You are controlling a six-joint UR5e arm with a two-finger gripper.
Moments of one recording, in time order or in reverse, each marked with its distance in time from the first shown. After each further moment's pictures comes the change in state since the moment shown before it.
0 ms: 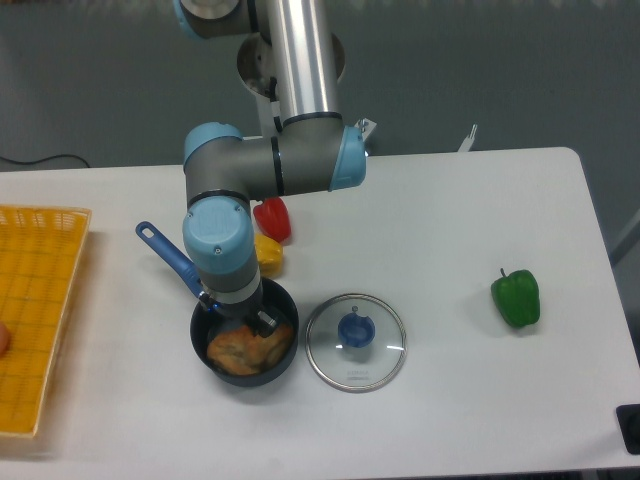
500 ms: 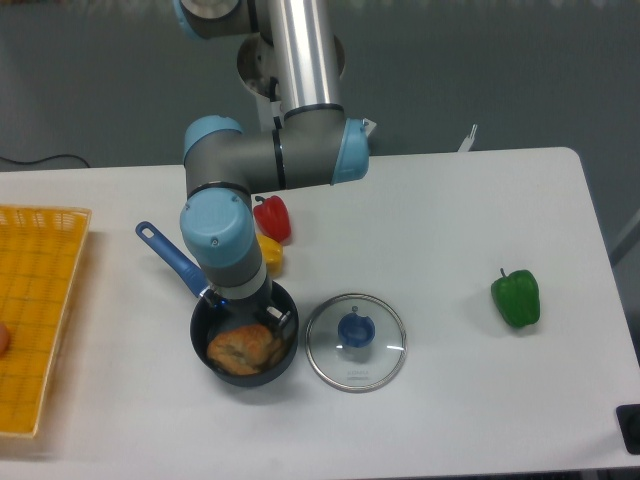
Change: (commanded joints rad) arm 0.044 0.037 0.054 -0.003 0.114 0.086
